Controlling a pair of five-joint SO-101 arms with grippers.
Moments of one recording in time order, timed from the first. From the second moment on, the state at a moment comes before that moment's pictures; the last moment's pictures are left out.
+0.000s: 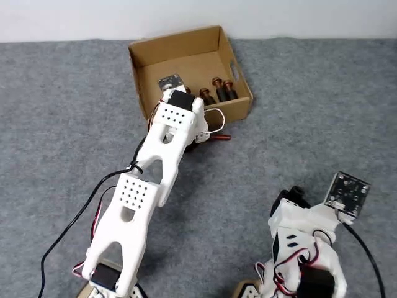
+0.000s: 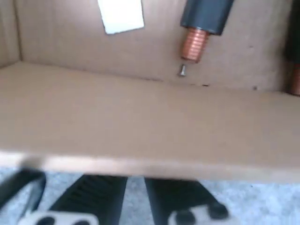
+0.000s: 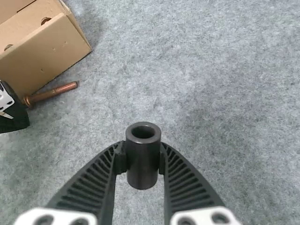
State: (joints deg) left arm 17.9 66.4 -65.5 98.7 52.9; right arm 7.0 -102.0 69.3 81.3 -16.9
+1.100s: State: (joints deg) left arm 23.1 68.1 -73.2 95.4 51.8; right arm 7.0 -102.0 69.3 81.3 -16.9
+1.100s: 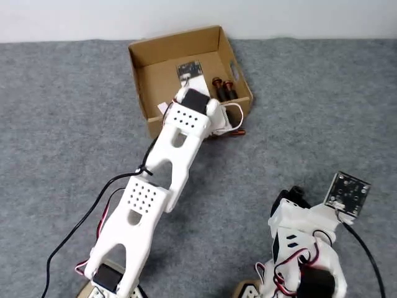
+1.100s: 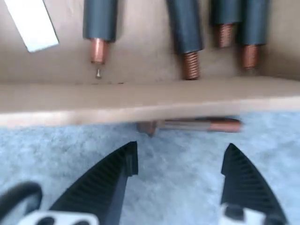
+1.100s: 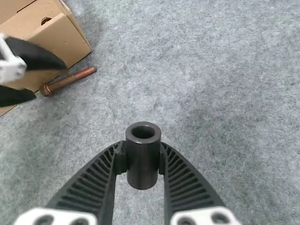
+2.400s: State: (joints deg) left arm 16.4 67.6 -66.9 98.4 48.3; right arm 7.0 -102.0 69.3 81.3 -16.9
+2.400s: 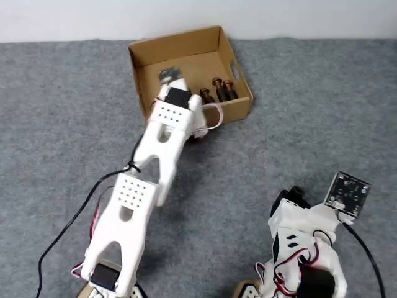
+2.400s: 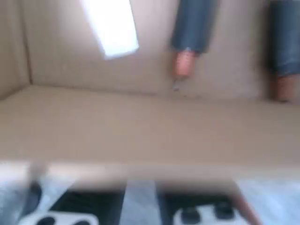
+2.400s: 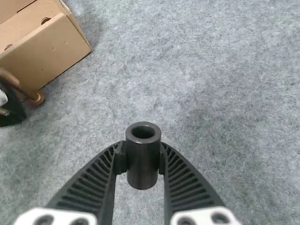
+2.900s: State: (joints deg) left arm 16.4 39.3 -37.4 98.9 34.1; right arm 7.0 -102.0 69.3 81.3 -16.9
